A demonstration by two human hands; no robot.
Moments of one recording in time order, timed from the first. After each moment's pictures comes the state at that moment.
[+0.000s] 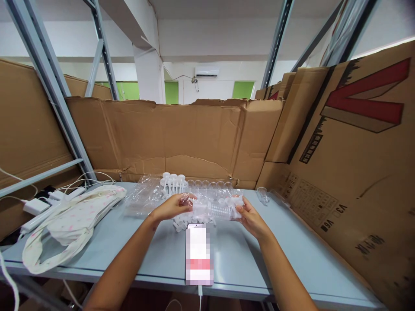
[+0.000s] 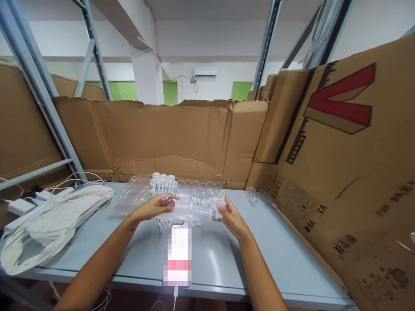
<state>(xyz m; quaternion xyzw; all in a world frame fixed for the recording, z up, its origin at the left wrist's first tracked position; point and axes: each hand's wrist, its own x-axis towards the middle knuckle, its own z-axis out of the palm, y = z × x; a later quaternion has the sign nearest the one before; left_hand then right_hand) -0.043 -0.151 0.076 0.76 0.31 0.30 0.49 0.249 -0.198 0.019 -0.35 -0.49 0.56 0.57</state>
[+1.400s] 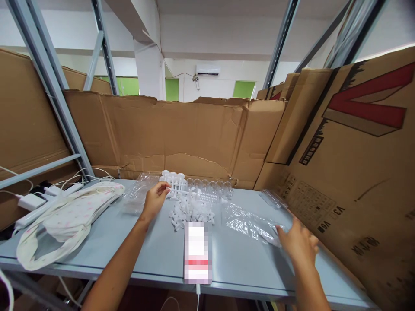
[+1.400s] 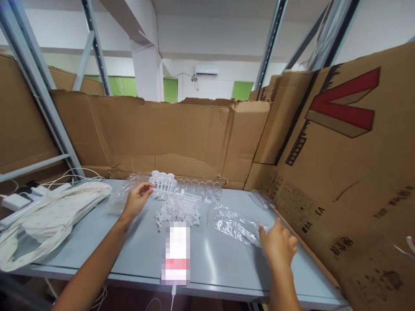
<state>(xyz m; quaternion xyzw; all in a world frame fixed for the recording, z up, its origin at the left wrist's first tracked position) -0.081 -0.126 0.049 0.64 0.39 0.59 0.30 0.343 -0.248 -0.016 -0.87 -0.38 -0.08 0.30</state>
